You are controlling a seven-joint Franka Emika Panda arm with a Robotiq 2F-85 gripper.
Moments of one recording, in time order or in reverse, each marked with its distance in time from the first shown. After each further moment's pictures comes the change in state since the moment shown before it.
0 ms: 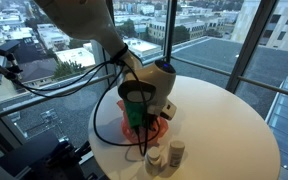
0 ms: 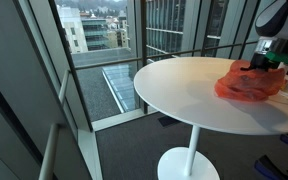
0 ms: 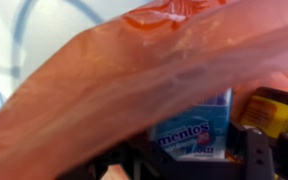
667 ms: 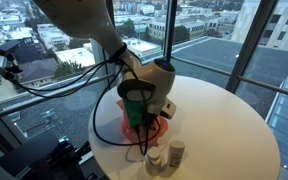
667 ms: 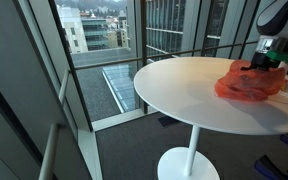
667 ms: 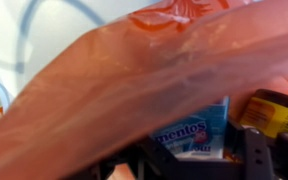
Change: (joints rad) arm 0.000 -0.015 -0.001 -0.009 -0.021 -0.003 0.001
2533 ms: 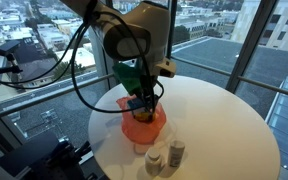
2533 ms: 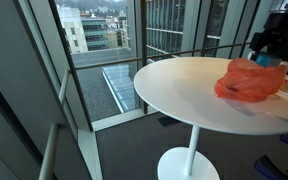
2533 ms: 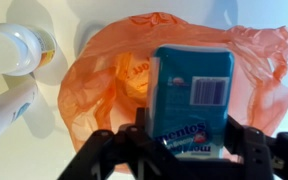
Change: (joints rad) arm 0.029 -0.344 -0.017 -0.034 -0.192 -0.191 0.014
